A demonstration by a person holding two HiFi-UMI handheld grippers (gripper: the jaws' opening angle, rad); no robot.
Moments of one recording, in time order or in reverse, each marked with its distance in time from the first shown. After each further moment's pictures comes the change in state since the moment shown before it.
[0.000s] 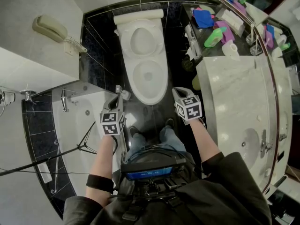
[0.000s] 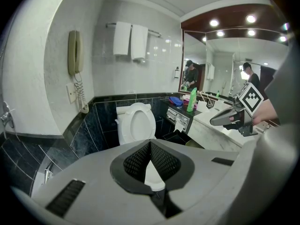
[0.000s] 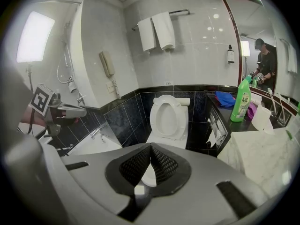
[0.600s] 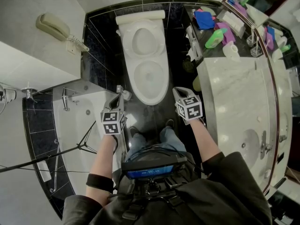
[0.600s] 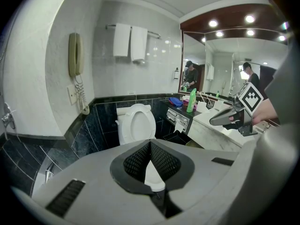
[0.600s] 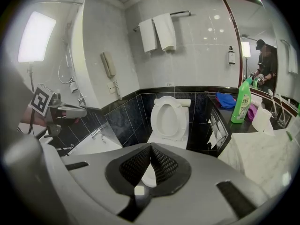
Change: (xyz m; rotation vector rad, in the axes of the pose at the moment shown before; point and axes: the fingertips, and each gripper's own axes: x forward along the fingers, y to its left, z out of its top) left arm -0.006 -0.001 0.002 0.008 -0.013 0.005; right arm -0.005 0.006 0.005 -0.008 -0.010 0.008
